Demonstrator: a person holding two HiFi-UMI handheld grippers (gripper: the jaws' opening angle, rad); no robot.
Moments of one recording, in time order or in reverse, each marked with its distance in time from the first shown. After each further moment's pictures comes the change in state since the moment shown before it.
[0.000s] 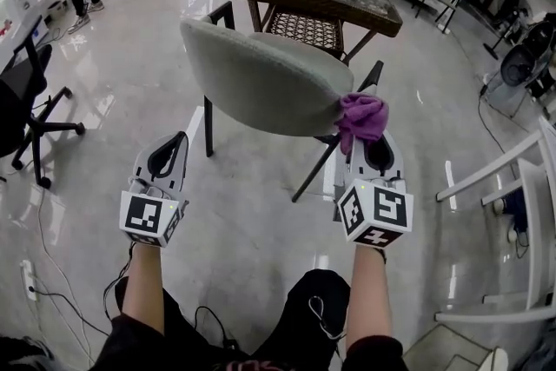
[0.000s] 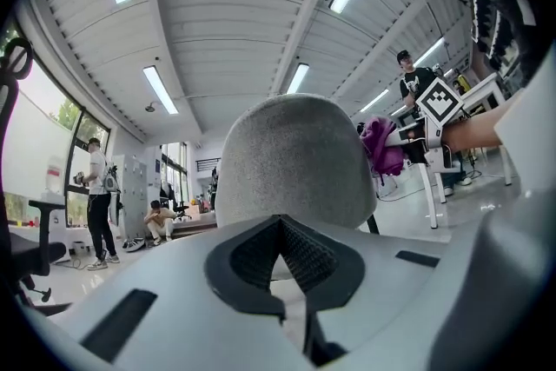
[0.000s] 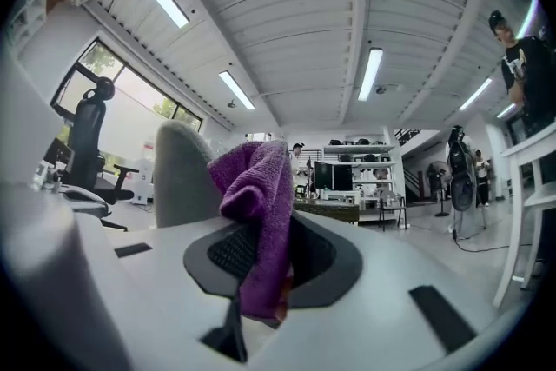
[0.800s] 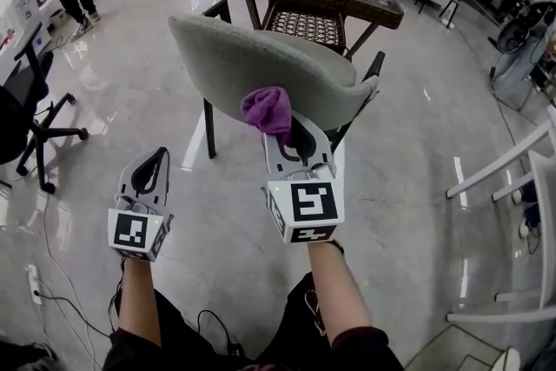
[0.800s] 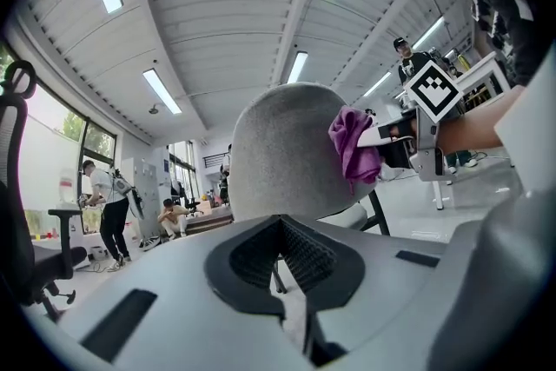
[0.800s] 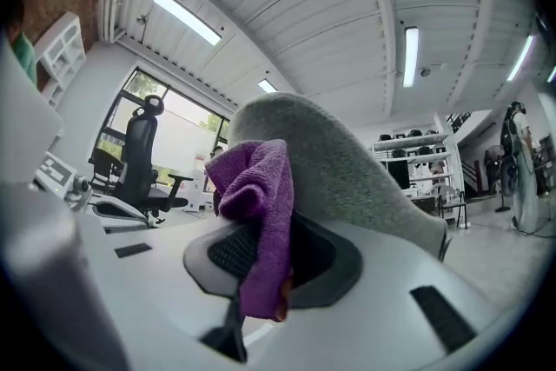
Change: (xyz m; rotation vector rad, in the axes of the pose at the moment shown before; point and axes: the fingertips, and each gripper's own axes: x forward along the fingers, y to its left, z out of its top) left arm -0.033 0.008 -0.039 0.066 0.117 0.052; right arm 0.026 0.141 -0.025 -0.003 -0.041 0.326
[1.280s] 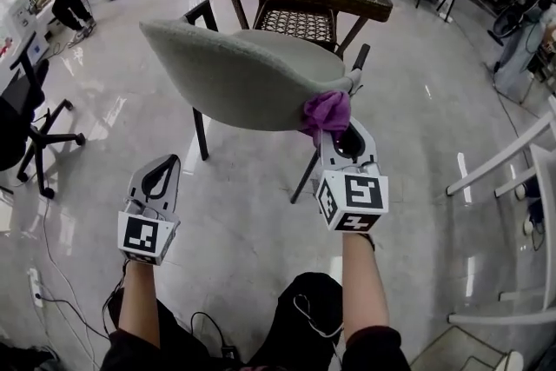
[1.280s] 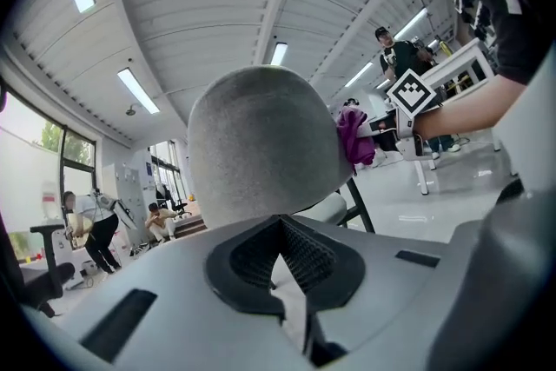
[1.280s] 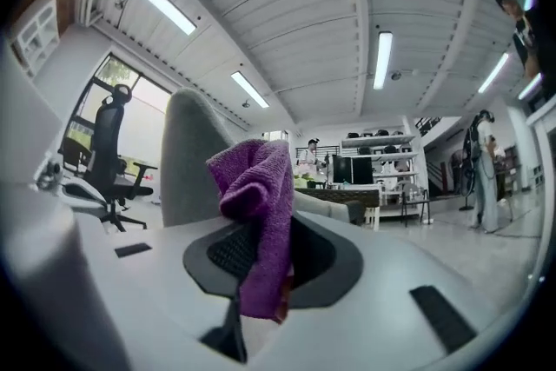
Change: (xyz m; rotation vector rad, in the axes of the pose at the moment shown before) left arm 0.028 -0.062 -0.003 0.080 0.045 -0.088; right arm -0.045 -0.142 -0.037 0.013 0.051 -0.190
